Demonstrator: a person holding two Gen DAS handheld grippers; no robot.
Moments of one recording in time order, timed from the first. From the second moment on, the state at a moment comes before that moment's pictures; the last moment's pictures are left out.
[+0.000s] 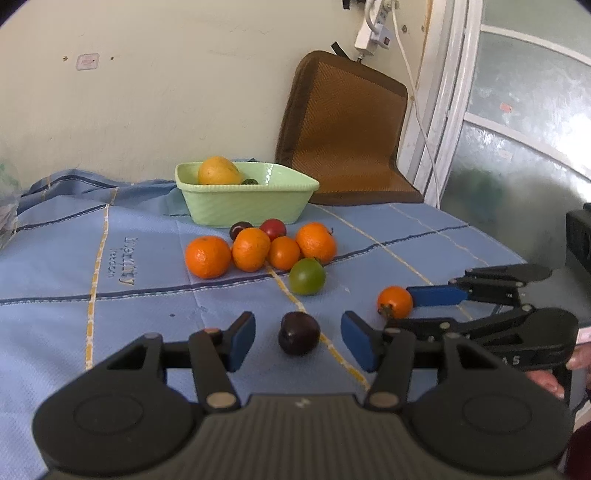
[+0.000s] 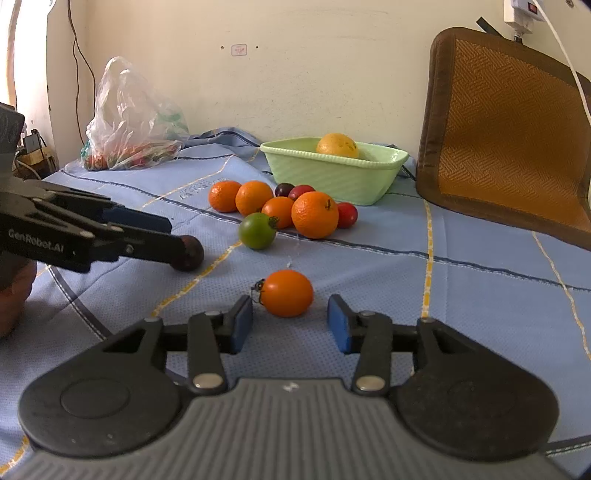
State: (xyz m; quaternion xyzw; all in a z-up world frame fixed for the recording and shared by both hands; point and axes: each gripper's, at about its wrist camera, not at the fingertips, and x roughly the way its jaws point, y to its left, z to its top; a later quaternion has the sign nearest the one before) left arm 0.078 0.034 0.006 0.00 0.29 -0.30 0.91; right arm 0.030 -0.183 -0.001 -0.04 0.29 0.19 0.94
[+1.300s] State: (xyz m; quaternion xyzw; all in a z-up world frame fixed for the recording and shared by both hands) left arm 0.264 -0.020 0.030 0.00 0.32 -0.19 0.93; right arm 0.205 -0.190 0.018 0.00 0.22 0.18 0.96
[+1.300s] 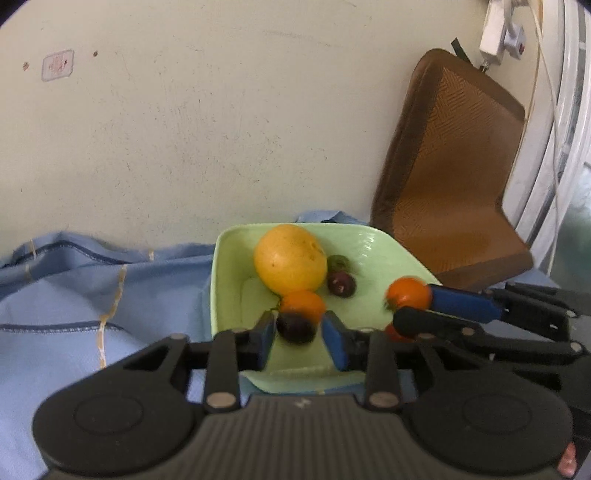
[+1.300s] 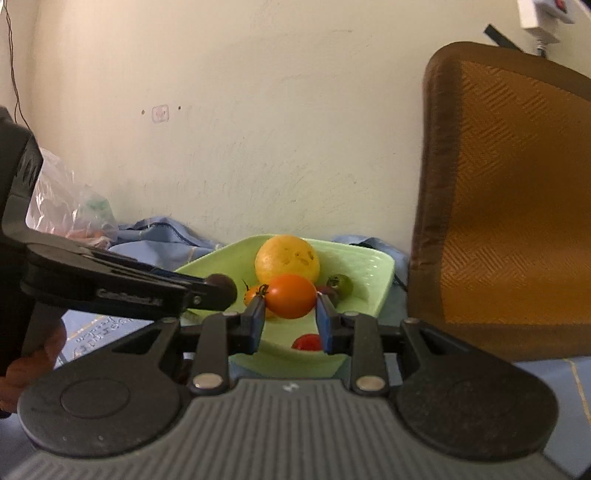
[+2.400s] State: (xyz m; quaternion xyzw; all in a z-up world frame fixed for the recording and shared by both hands) left arm 0.170 0.059 -0.001 -0.16 0.34 -0.20 0.91; right arm 0.130 -0.199 0.000 0.07 0.30 0.23 0.92
